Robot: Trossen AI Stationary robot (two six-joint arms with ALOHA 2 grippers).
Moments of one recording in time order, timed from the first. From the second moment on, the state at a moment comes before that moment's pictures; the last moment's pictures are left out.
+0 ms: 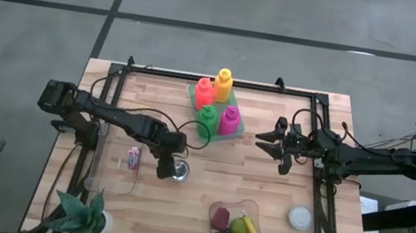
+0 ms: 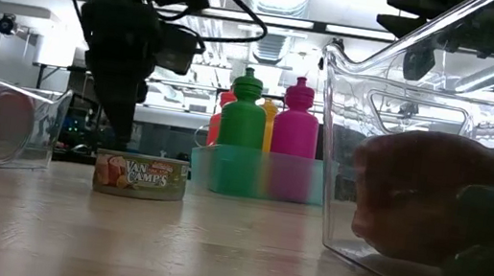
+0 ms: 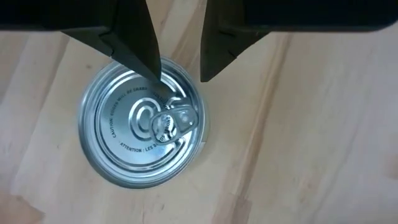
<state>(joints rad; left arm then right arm) -0.06 1.58 0.95 -0.65 0.10 -0.44 -0.07 0.76 0.30 0.53 -0.08 0.34</state>
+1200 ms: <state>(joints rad) -0.06 1.64 0.93 -0.62 0.07 -0.31 -0.07 0.76 0.30 0.53 -0.08 0.34</state>
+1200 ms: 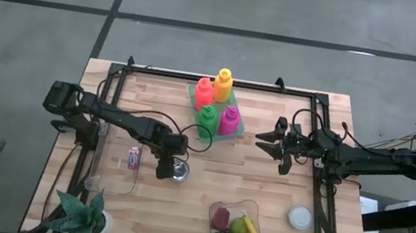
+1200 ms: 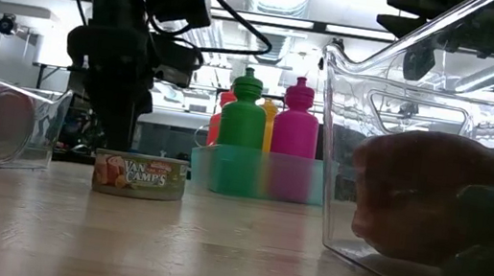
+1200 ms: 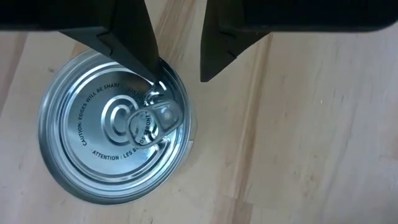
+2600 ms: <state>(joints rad) -0.05 1.62 0.95 -0.71 0.02 -0.31 -0.07 0.76 0.30 0.53 -0.08 0.34</state>
